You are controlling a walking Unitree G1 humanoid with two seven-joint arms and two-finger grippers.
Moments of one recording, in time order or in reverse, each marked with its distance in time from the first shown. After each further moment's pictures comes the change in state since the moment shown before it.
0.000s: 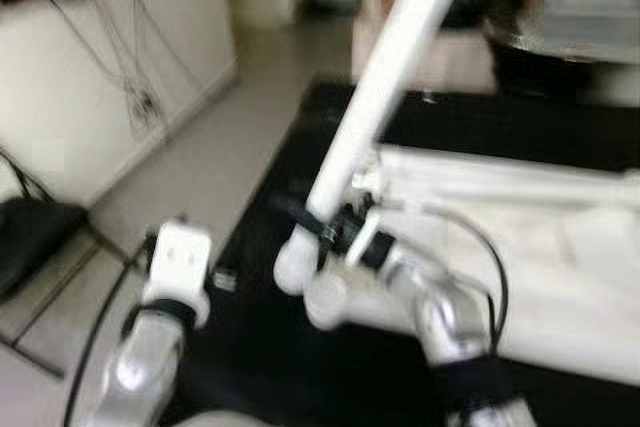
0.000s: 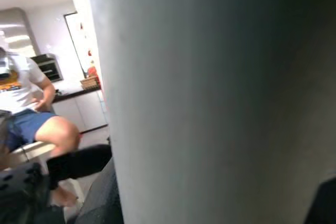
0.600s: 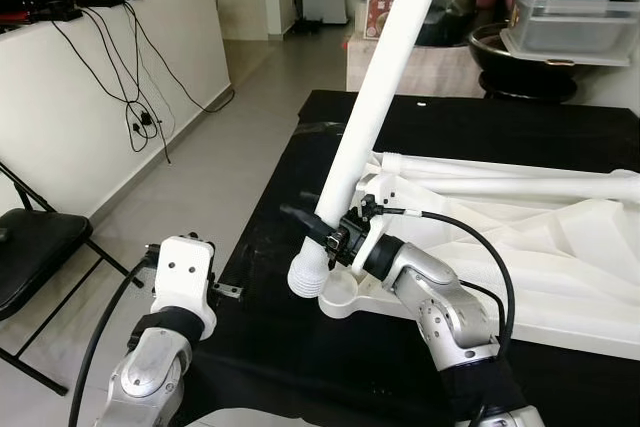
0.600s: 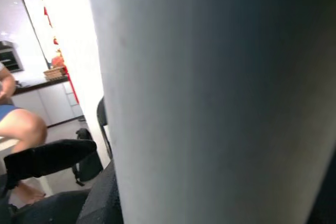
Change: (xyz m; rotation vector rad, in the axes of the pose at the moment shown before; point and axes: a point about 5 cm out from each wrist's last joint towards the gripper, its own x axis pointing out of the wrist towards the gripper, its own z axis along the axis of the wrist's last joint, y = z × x) left arm 0.003 0.001 0.003 -0.071 0.003 -0.009; right arm -0.002 -0.011 0.001 -0.038 0.028 -0.094
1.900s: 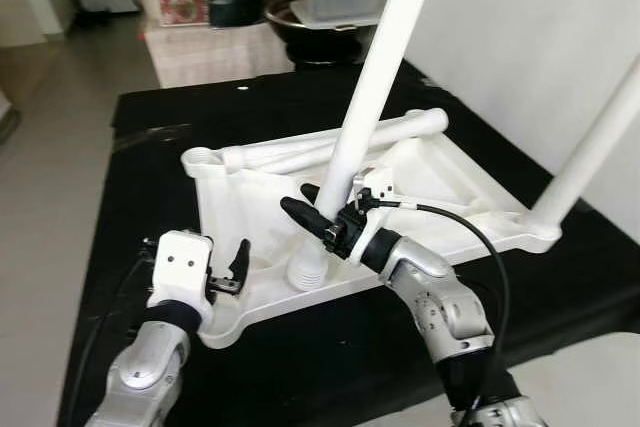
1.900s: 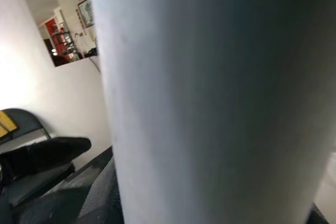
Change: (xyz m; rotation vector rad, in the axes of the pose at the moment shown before) left arm 0.004 0.004 0.001 0.031 -0.001 0.035; right arm 0.004 -0.003 0.002 -0.007 0.004 -0.008
